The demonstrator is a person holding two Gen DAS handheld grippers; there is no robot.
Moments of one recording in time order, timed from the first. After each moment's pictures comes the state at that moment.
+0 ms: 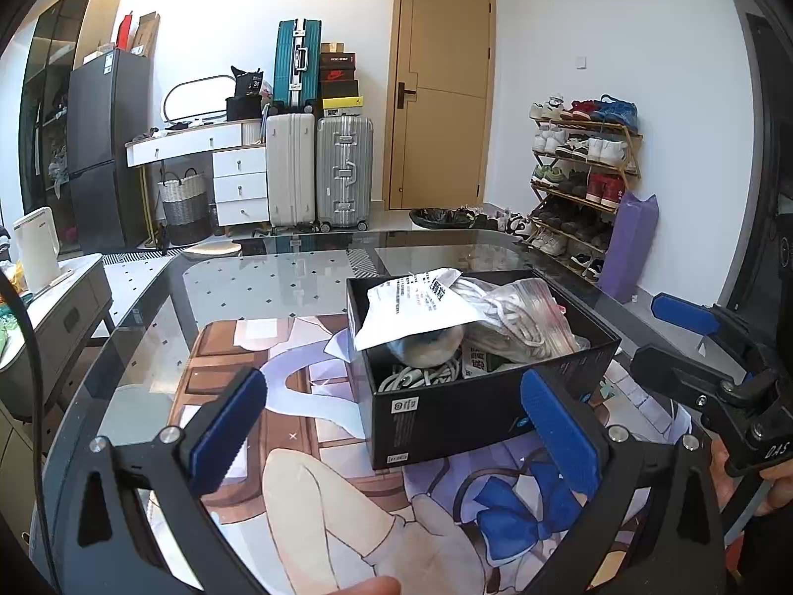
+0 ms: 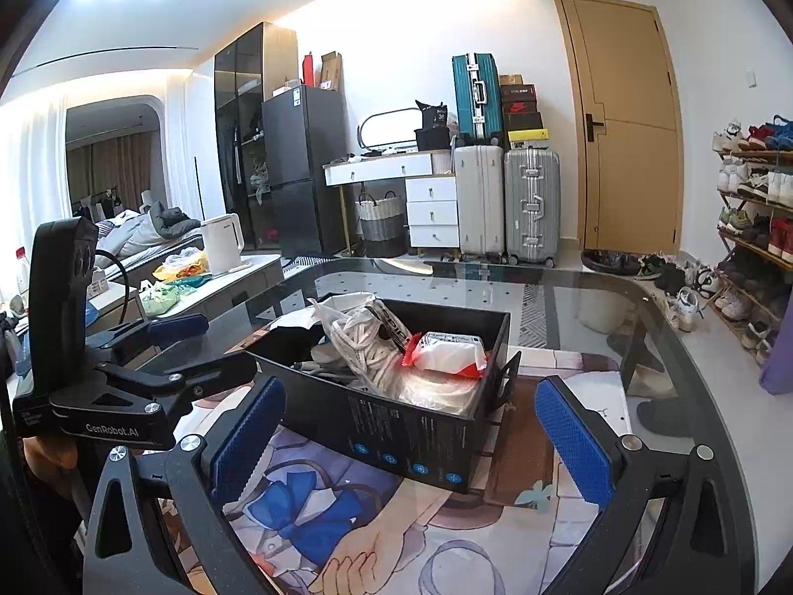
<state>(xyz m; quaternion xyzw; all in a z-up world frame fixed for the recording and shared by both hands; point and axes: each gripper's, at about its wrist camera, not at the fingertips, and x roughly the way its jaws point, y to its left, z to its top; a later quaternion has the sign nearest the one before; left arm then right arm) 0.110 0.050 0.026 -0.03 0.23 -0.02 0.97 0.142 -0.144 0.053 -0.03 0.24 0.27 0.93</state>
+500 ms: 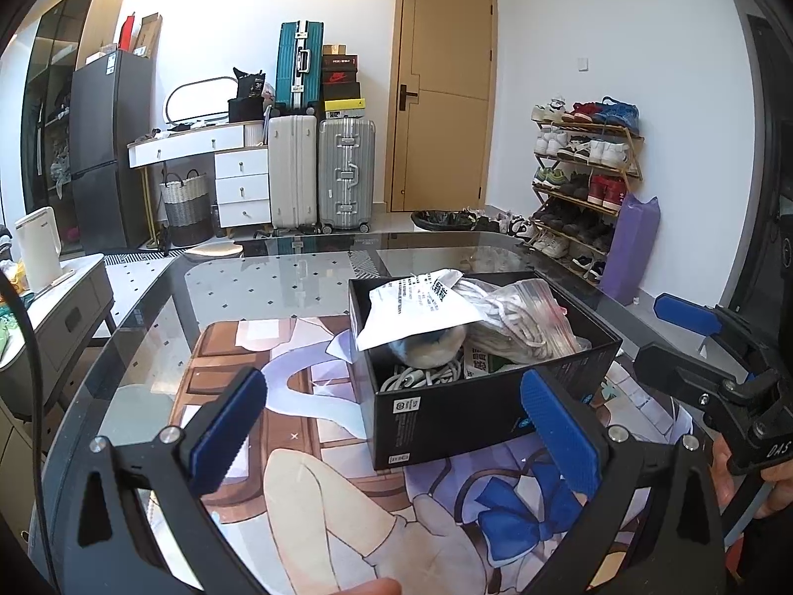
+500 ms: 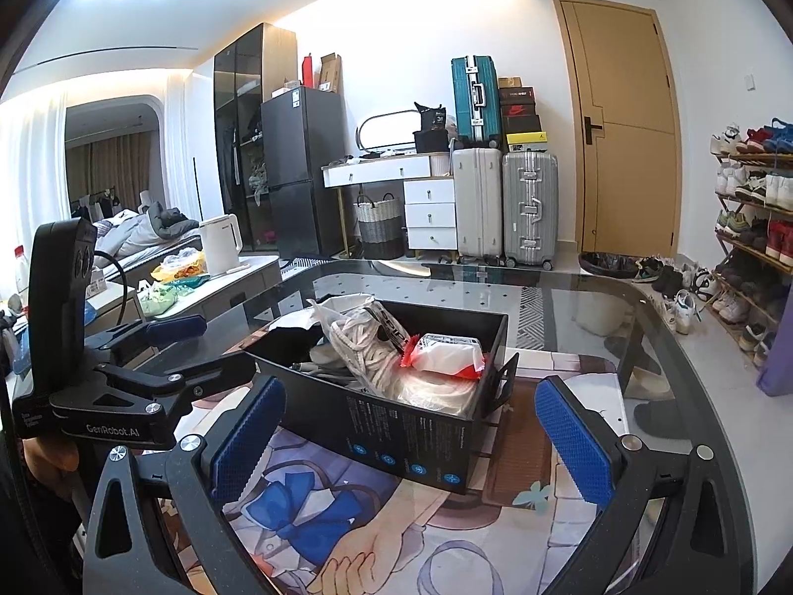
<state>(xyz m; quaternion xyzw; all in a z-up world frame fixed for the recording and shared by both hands) 0.109 0.050 0.027 -0.03 0.23 -0.02 0.97 0.142 -0.146 0.055 -0.03 0.23 0.26 0.94</state>
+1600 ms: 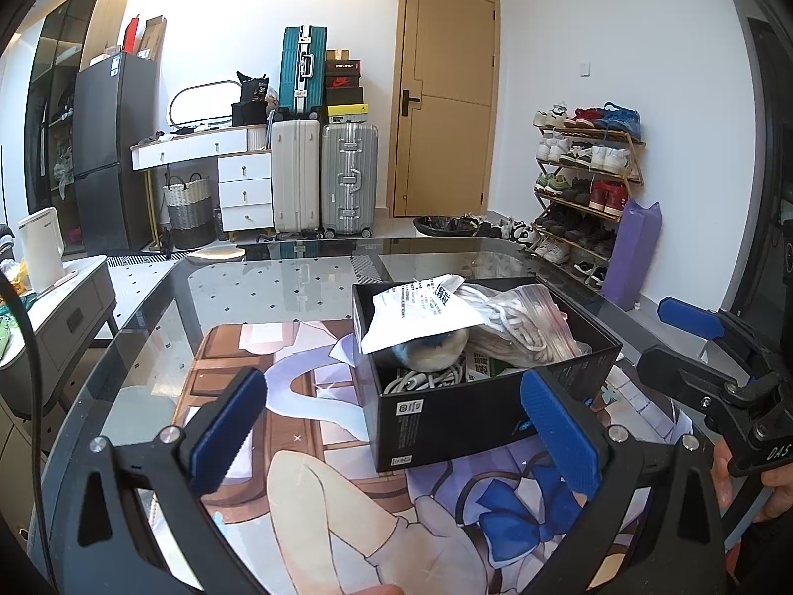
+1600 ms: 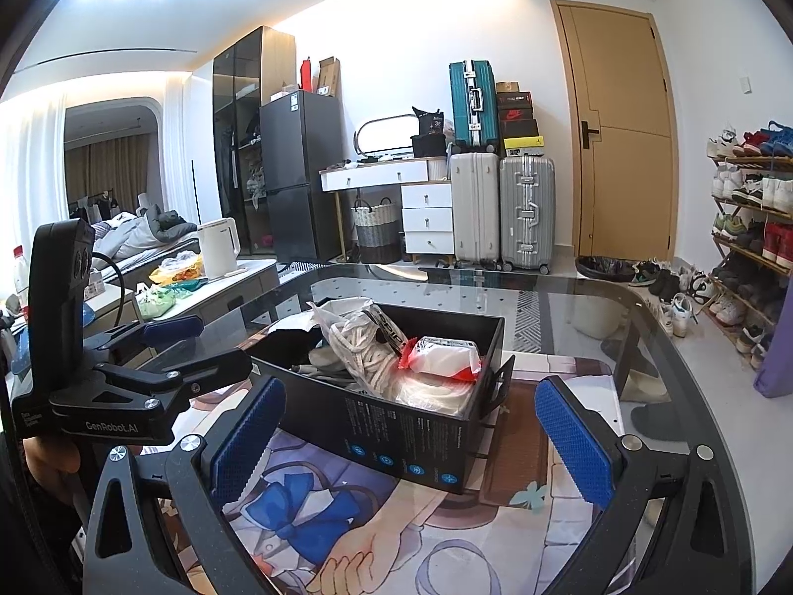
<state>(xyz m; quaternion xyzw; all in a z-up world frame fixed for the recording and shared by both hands) 0.108 0.045 0.031 -0.03 0.22 -0.02 0.97 0.141 -0.149 0.054 -0.03 0.23 0.26 0.94</state>
